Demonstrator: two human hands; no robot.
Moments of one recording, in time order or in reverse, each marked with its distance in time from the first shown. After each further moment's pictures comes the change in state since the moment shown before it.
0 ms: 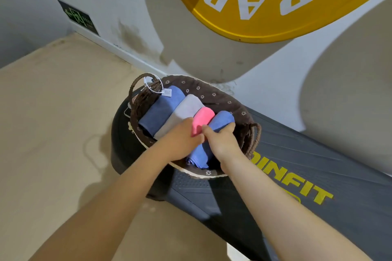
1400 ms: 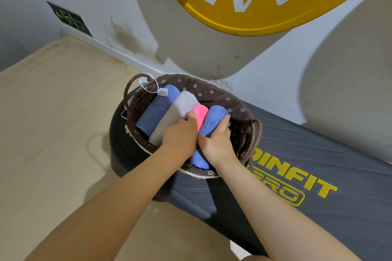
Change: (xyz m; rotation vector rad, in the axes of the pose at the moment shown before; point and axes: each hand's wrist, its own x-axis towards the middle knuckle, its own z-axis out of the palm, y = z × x) left_hand 0.016 0.004 0.011 0.621 0.193 0.029; right_hand 0.007 0.015 0.013 -0.109 0.008 -0.146
